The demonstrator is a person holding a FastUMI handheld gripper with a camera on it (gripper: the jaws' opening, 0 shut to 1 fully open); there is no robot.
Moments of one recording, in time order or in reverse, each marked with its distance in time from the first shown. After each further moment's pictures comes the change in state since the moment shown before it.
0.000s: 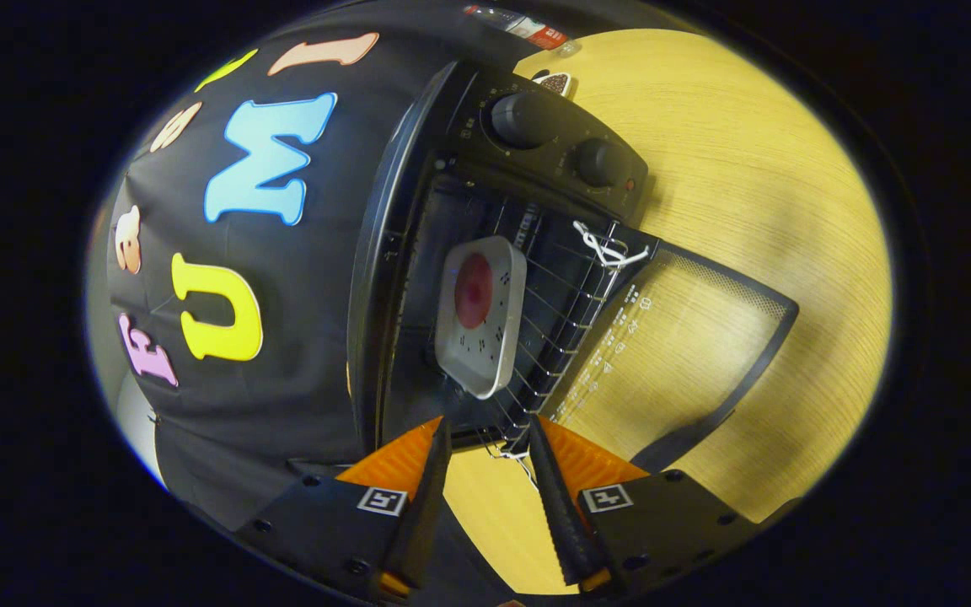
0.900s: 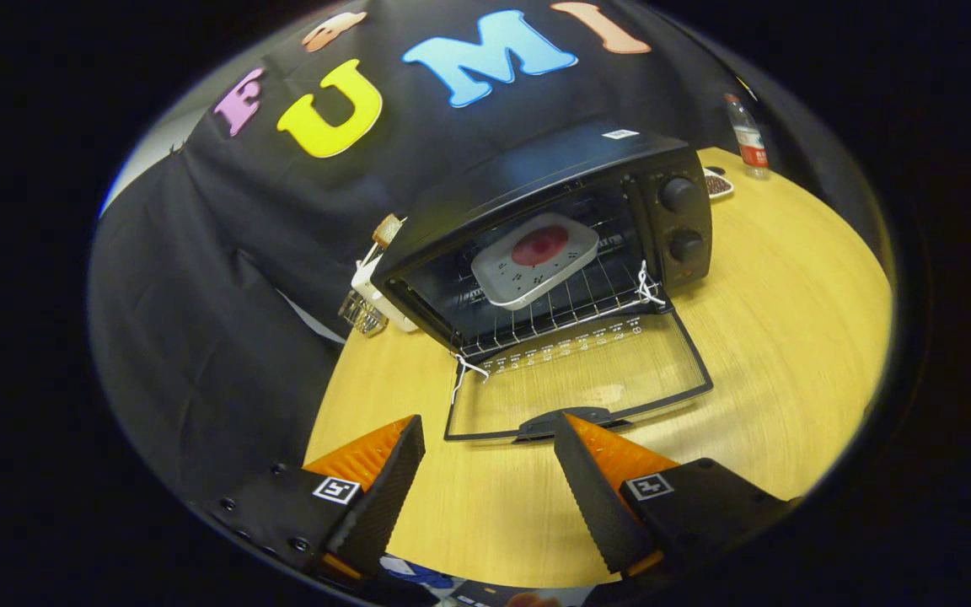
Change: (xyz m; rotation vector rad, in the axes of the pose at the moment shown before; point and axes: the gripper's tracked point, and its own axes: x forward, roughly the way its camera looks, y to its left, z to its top) arm -0.069 -0.040 -0.047 -0.850 0.078 -0.118
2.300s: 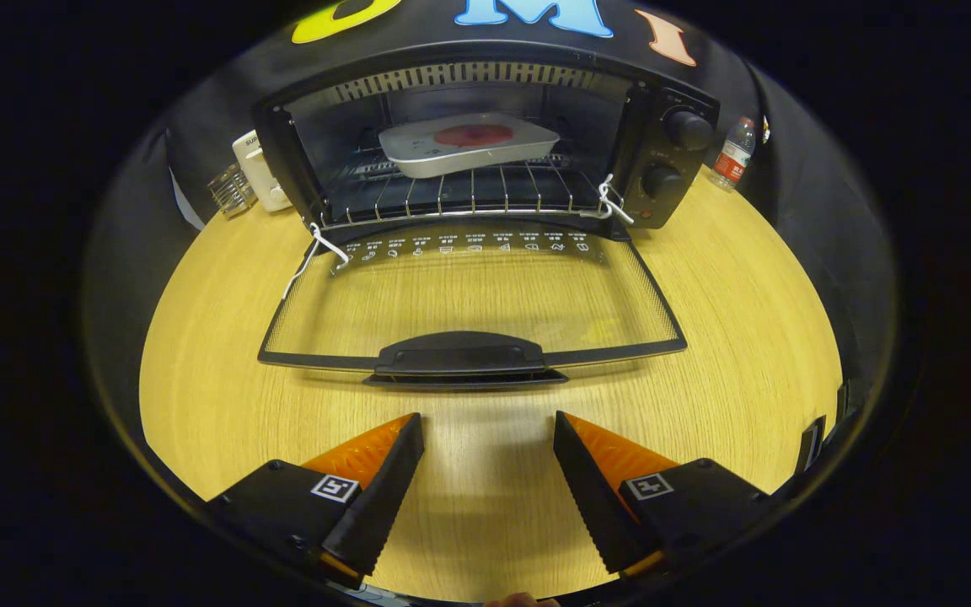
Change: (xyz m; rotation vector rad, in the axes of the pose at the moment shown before) arm 0.063 -0.081 -0.075 -0.181 0.230 -0.469
